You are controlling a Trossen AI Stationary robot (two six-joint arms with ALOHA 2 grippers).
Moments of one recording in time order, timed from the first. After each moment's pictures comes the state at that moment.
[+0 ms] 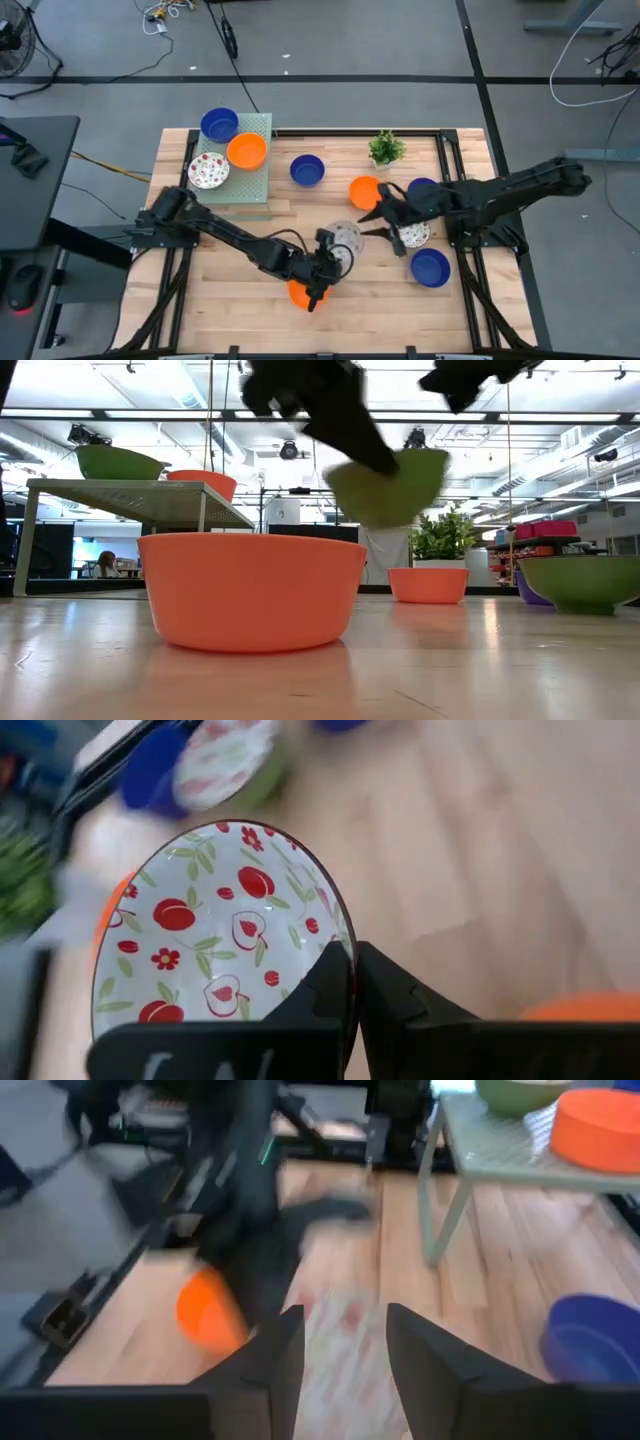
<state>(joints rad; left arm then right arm) -0.40 1.93 1.45 -0.35 -0.55 0.14 0.21 1.07 0.78 -0.15 0.02 0.00</state>
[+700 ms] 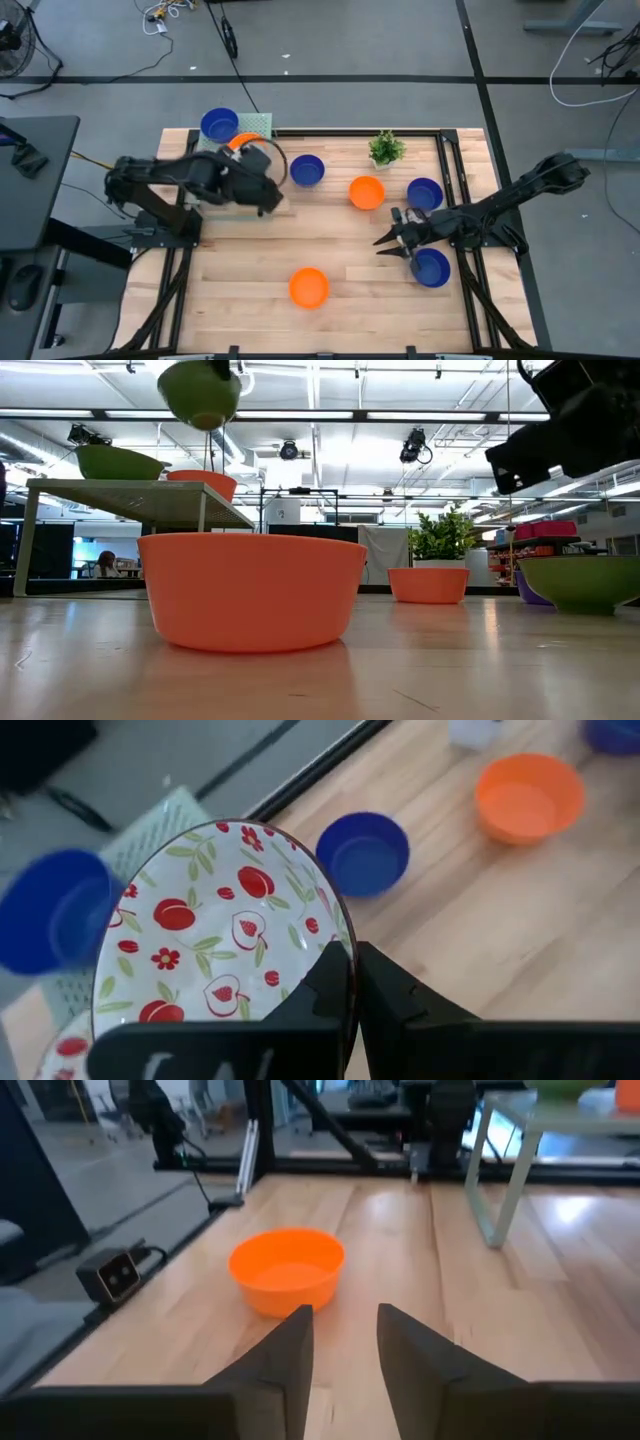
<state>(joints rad) -0.16 1.53 1.81 -1.55 -0.68 -0.89 0.35 1.04 0.15 0.71 0.07 0.06</state>
